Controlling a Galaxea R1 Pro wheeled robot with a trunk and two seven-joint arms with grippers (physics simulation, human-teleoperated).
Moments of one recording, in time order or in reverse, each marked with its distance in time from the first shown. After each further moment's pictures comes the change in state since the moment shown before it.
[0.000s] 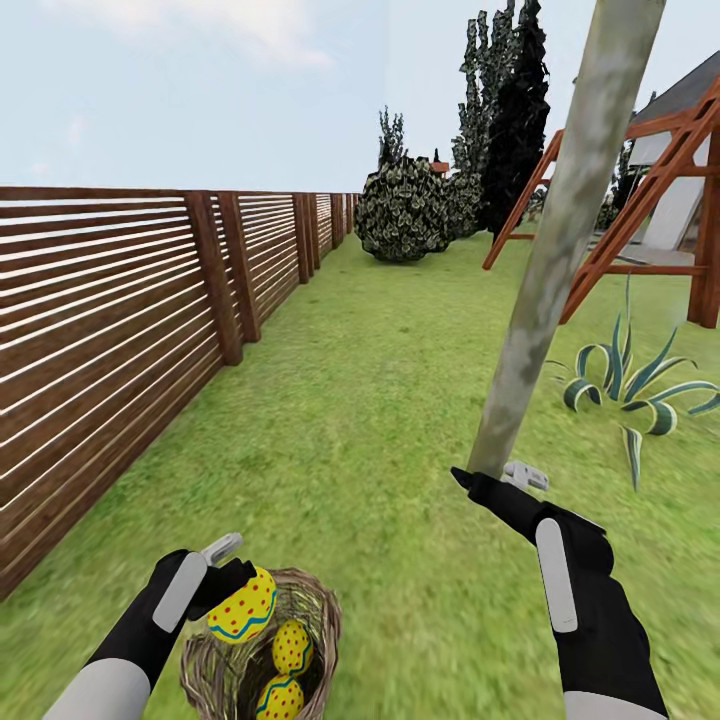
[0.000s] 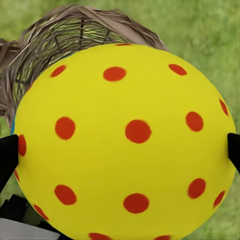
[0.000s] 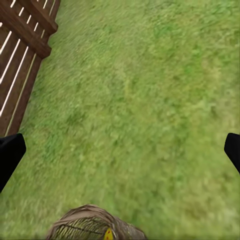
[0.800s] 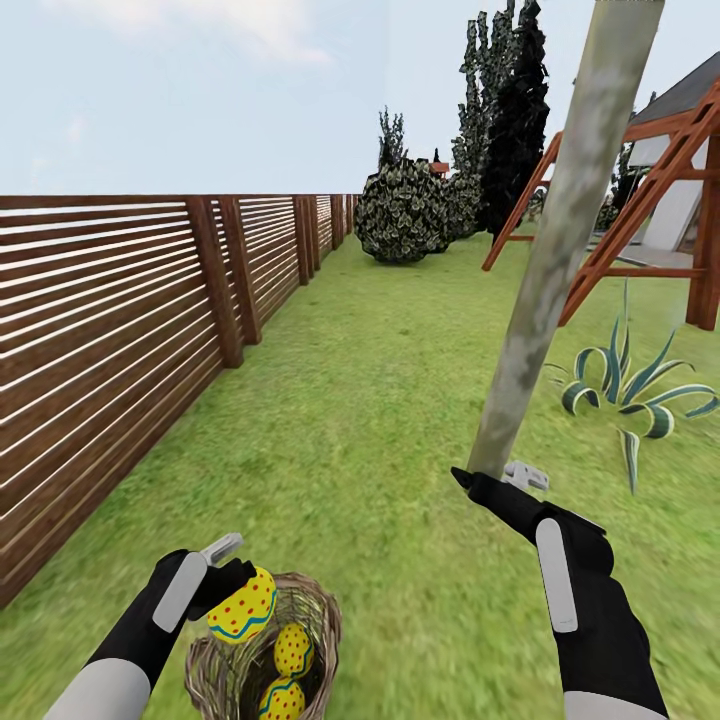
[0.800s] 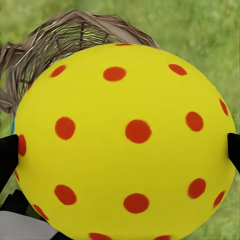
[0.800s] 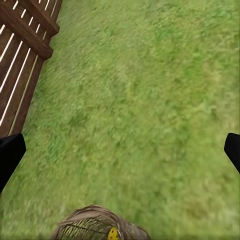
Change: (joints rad) left arm 0.000 0.000 0.000 0.000 0.000 -0.001 0.000; right arm 0.000 0.000 0.000 0.000 0.000 0.000 0.000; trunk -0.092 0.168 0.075
